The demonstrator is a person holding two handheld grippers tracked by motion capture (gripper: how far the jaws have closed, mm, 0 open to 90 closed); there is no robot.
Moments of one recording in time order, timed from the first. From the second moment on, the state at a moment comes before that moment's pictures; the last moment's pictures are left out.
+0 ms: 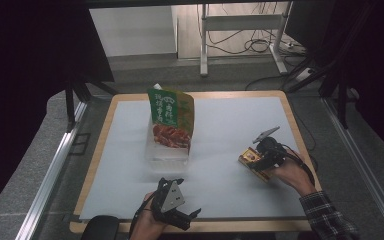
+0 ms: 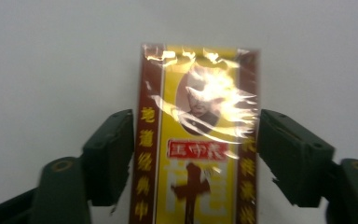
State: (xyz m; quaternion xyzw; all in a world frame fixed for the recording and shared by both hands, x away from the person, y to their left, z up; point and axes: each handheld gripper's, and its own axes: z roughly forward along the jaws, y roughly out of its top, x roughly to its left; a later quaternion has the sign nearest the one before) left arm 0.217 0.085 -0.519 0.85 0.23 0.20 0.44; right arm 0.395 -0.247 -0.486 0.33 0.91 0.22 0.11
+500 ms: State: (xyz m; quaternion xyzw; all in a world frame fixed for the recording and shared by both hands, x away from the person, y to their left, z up) left arm 0.217 0.084 -0.520 0.85 0.23 0.20 0.44; right arm 0.418 -0.223 -0.486 0.32 0.93 0.14 0.07
